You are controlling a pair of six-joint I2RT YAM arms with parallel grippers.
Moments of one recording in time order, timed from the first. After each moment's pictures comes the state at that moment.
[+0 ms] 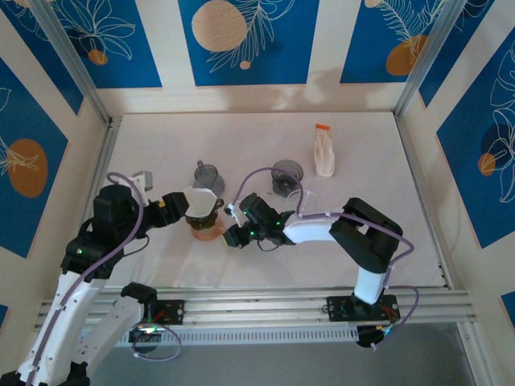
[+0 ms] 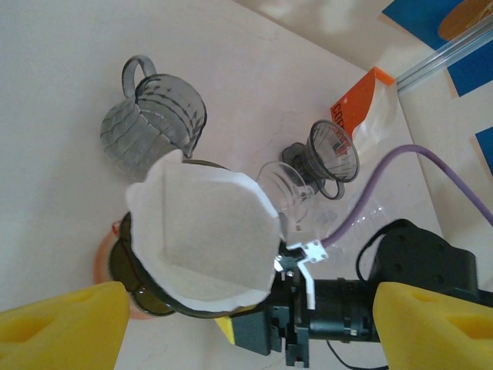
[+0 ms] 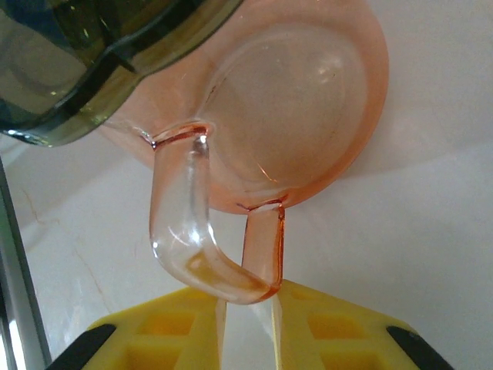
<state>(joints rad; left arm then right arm) -0.31 0.65 0.93 -0.82 0.20 -0.58 0.95 1.81 0.90 0.14 -0.31 0.37</state>
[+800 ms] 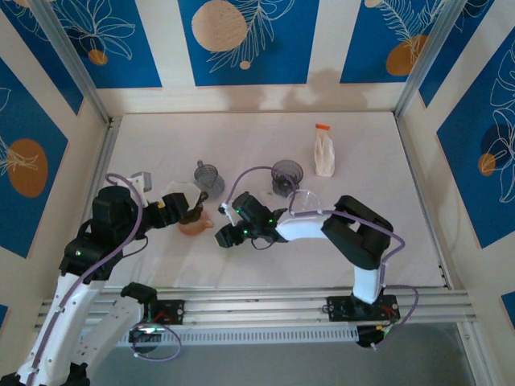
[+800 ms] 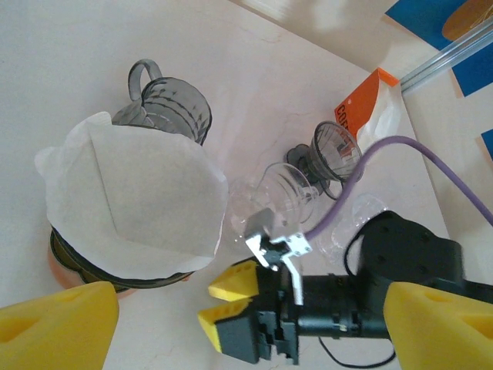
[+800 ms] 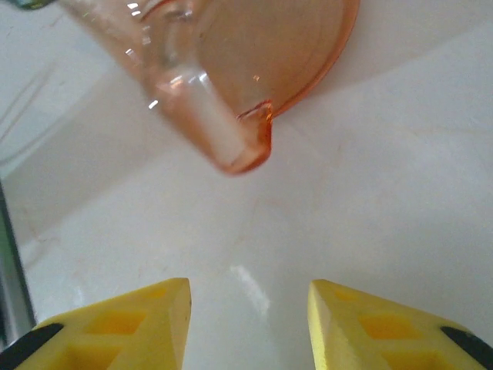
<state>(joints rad) -0.31 0.65 0.93 -0.83 0.19 -0.57 0.97 1.83 0.94 0.10 -0.30 0.39</state>
